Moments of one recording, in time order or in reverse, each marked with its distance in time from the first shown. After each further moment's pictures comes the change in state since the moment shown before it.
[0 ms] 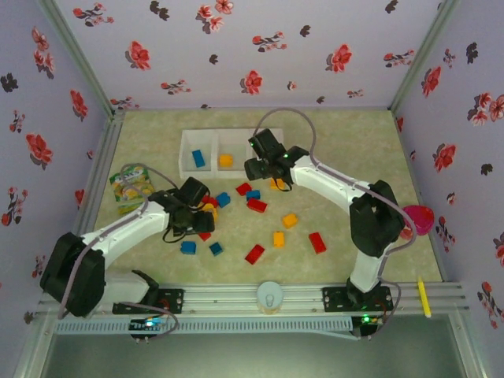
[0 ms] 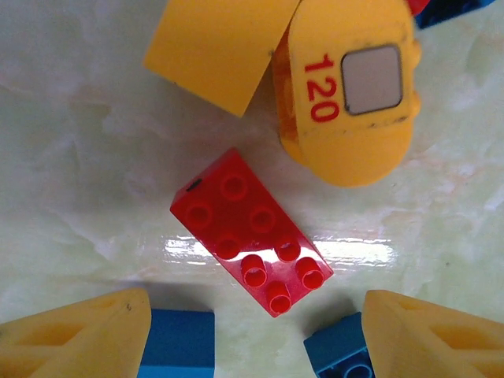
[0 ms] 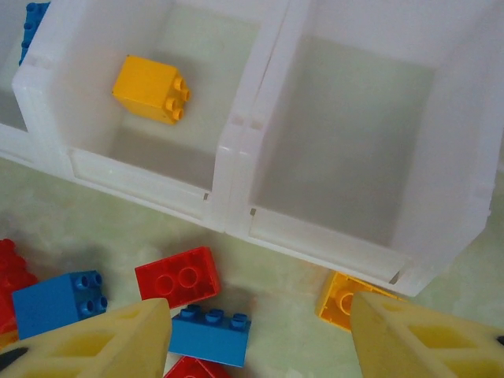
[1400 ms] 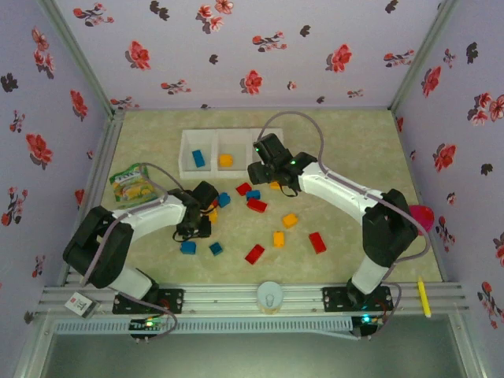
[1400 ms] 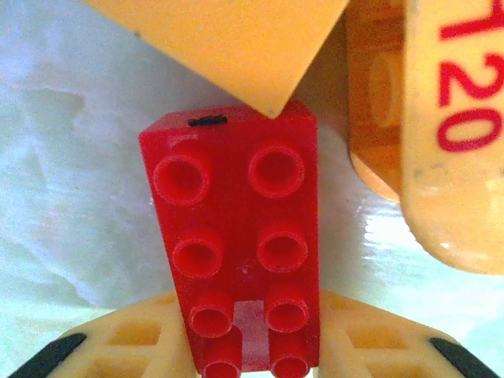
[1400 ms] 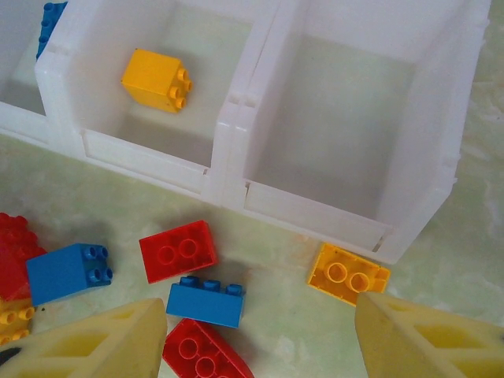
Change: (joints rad) left arm -0.019 0.203 0.014 0.032 -0.066 -0.011; right arm 0.017 -0.110 -0.096 0.016 0.023 -0.001
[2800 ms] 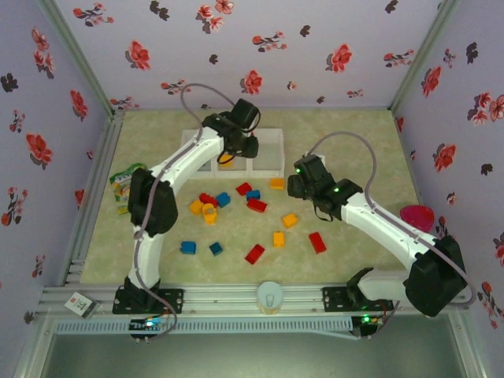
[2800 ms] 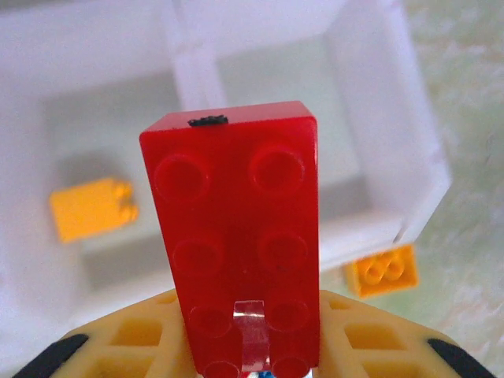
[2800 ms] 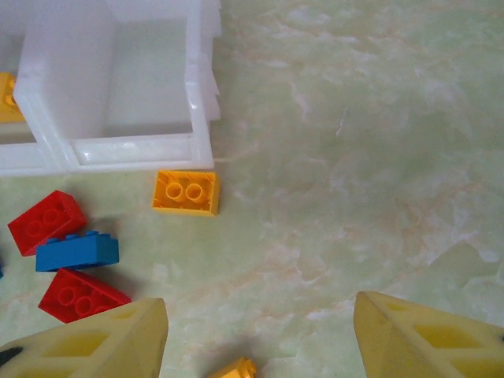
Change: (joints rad) left arm 0.000 0.611 1.249 -0.183 0.030 0.351; right arm -0.109 -0.428 -0.405 -0.011 0.121 0.220
